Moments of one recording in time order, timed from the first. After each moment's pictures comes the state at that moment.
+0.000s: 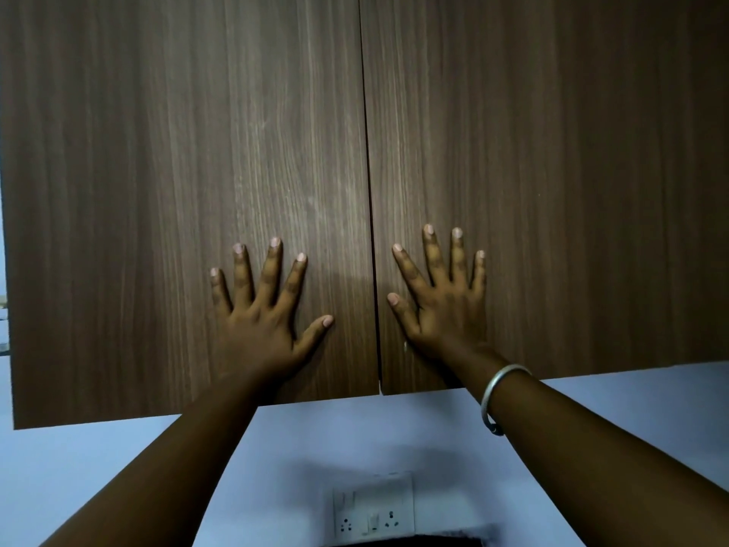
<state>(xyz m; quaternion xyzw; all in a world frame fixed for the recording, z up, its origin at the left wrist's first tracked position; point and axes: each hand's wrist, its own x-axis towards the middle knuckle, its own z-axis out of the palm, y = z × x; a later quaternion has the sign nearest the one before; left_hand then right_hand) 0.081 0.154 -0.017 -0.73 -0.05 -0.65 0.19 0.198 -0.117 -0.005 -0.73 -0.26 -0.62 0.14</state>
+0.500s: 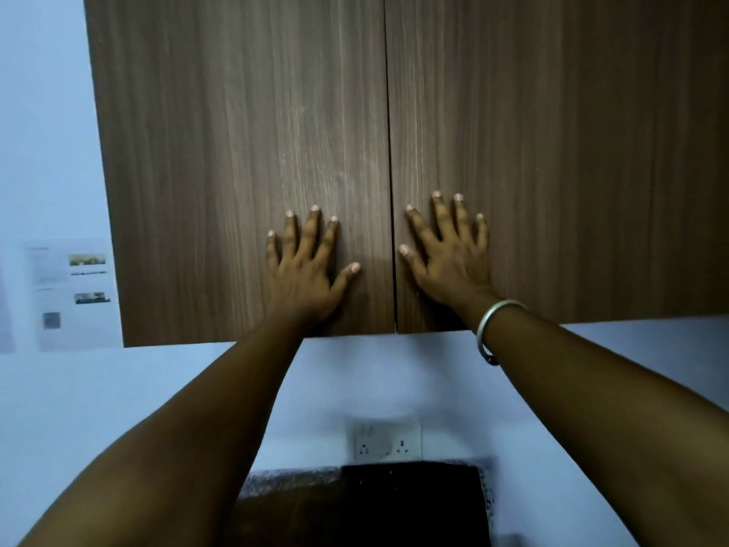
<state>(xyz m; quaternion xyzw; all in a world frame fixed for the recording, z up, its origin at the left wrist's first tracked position) 0.019 0.109 -0.009 -0.83 -0.07 -0.54 0.11 0.122 -0.133 0.011 -0.80 -0.26 -0.52 0.13</state>
